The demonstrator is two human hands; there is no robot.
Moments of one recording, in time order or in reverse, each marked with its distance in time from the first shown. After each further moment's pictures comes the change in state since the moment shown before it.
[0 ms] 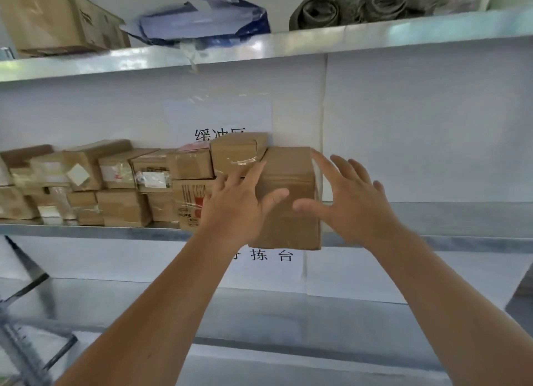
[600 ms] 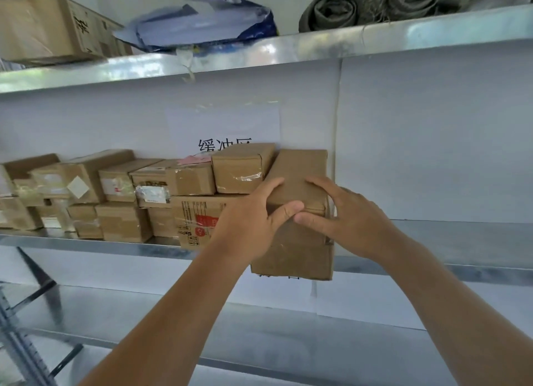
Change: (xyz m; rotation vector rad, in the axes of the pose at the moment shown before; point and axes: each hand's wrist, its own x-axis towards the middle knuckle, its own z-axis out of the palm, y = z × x) left_hand 0.030 0.008 0.009 -0.233 -0.023 0.008; right_hand 0.047 0.015 0.021 0.267 -0.132 -0.086
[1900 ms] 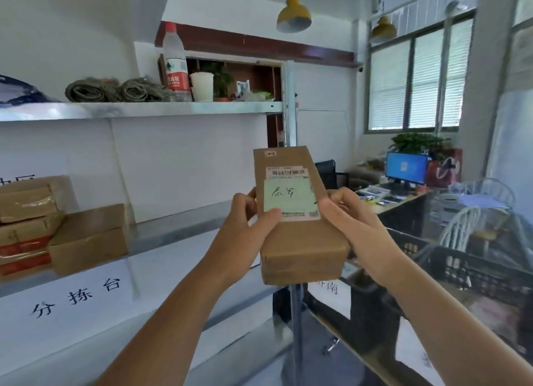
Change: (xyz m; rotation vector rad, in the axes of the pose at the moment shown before) left_hand -0.281 0.303 -0.024 -0.922 -0.590 0.285; right_hand -0.482 -0.078 -0.199 0.534 0.696 0.310
